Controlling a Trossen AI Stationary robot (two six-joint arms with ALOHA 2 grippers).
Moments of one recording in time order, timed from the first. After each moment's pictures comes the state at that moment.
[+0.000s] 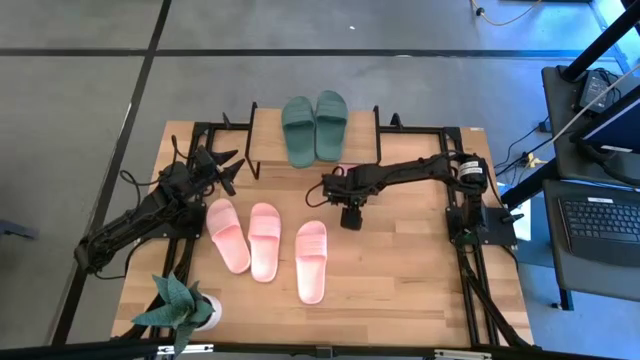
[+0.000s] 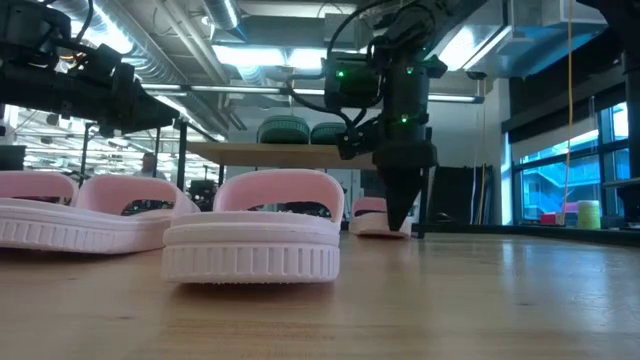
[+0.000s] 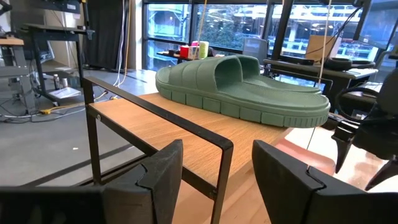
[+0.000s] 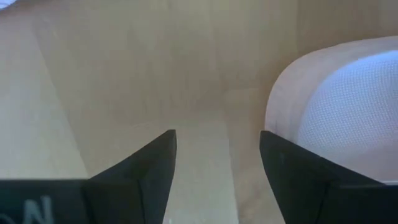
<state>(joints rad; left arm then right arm) 0.67 0.02 0.01 0.01 -0.04 -0.12 -0.12 1.98 1.36 -0.83 0.09 0.04</state>
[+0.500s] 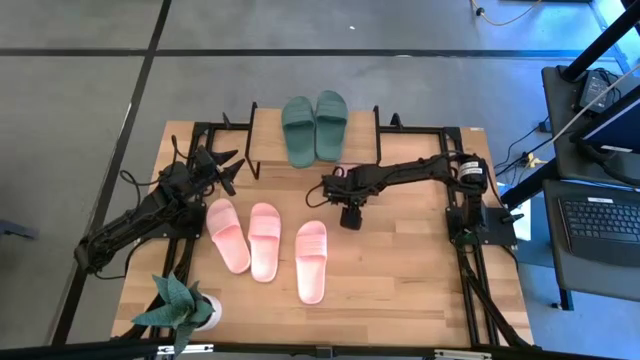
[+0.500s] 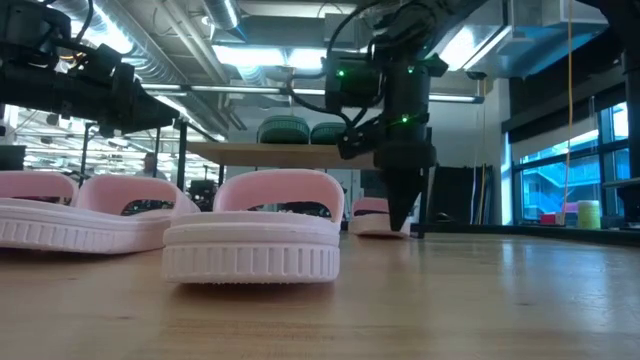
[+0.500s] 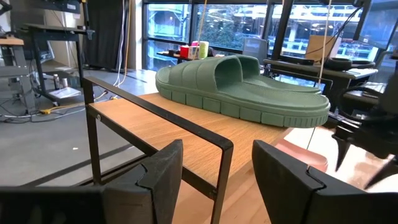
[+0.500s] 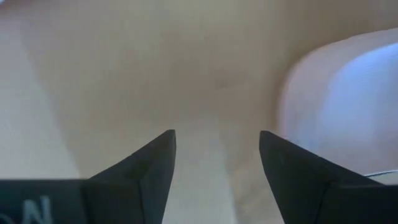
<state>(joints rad) 0.67 0.02 0.01 0.01 -0.04 -0.12 -0.11 1.98 1.36 -0.84 0.10 0.08</state>
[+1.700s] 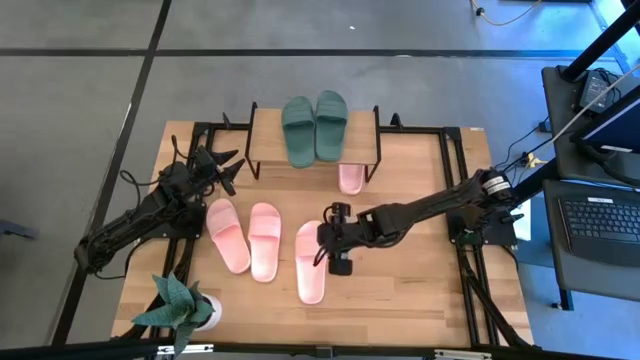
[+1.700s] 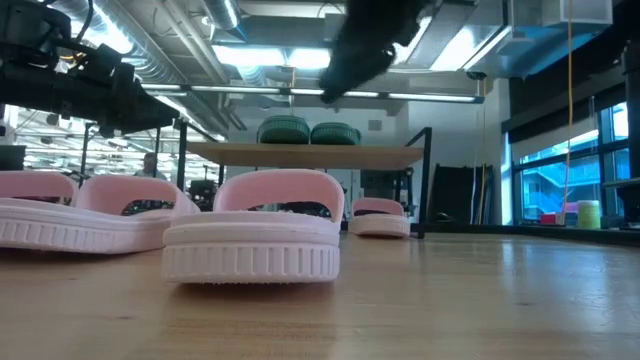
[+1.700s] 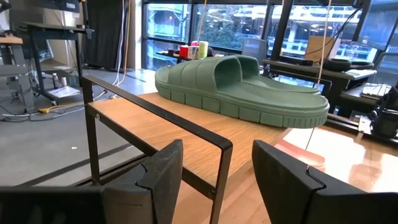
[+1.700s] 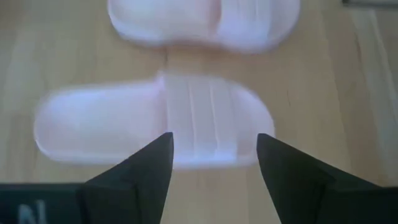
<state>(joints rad) 0.67 0.02 0.01 0.01 -0.04 -0.13 0.28 1.83 1.47 -0.58 0.25 0.20</state>
